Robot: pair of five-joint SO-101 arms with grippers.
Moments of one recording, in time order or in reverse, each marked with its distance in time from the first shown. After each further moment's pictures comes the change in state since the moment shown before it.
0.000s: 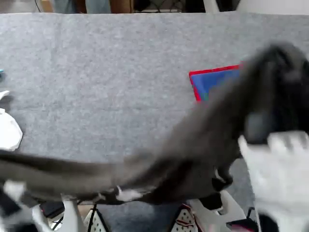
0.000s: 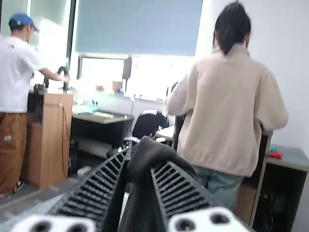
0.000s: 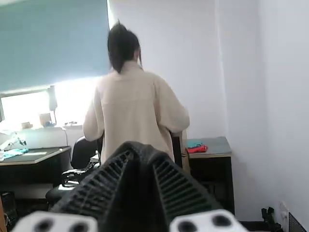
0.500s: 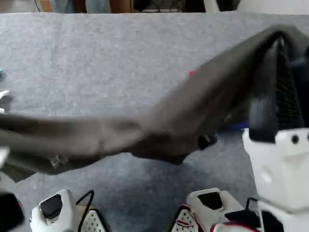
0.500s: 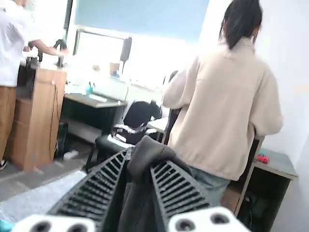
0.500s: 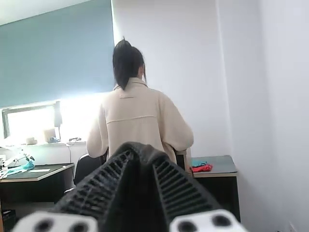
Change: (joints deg) left arm 0.0 11.4 -13.9 0.5 5.7; right arm -0.4 4.5 -10.5 1.0 0.0
